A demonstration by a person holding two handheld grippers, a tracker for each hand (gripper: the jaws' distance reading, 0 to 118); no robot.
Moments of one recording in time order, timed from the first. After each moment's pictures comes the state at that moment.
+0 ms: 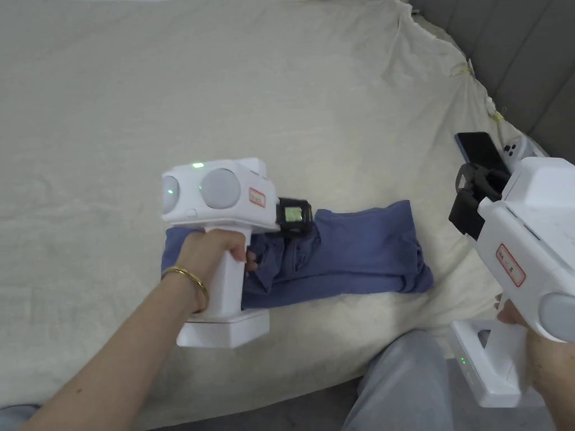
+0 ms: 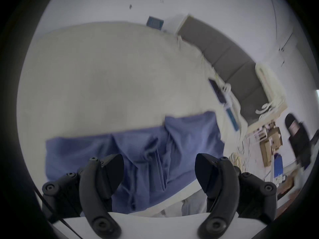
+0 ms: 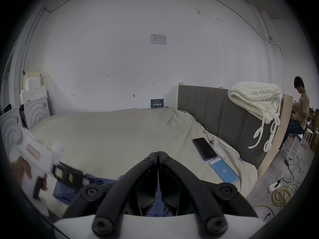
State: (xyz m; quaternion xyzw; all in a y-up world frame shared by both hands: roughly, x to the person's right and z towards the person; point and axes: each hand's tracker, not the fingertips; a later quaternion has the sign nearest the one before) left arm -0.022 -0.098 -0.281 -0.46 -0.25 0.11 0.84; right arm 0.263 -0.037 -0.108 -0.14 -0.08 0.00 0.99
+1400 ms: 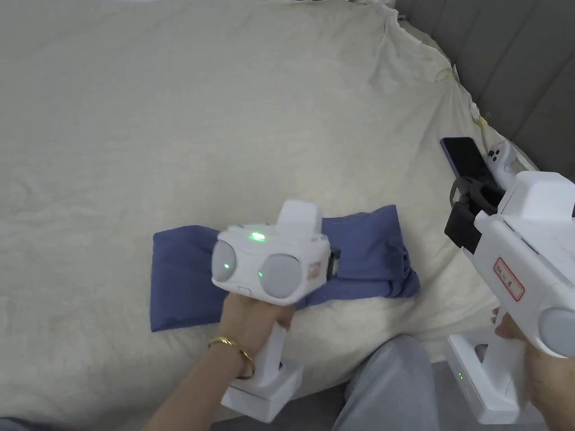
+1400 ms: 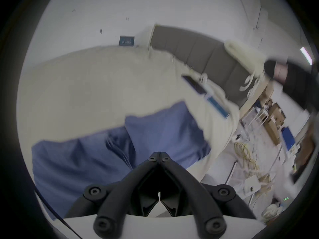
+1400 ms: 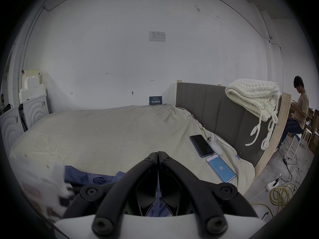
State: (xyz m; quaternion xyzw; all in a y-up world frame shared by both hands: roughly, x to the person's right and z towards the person) left arm 0.040 -0.110 -0.211 -0.37 -0.33 0.04 0.87; right arm 0.265 -0.034 -0.100 -0.15 -0.09 0.00 0.98
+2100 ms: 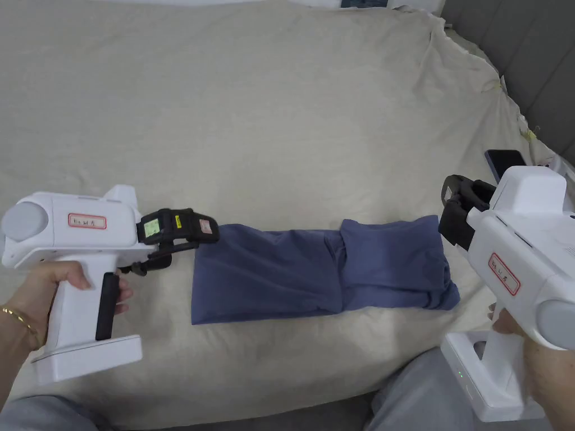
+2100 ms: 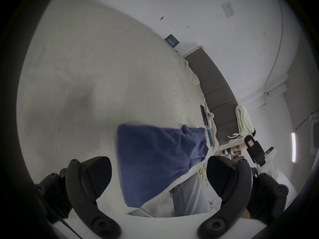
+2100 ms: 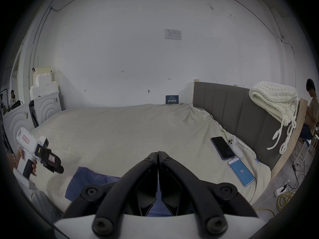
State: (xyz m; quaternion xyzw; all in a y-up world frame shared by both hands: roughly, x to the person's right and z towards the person) left arm -0.224 -0.147 -0.276 -0.49 -0.29 0.31 0.77; right arm 0.220 -0.034 -0.131 -0.16 -0.02 0.00 0.99
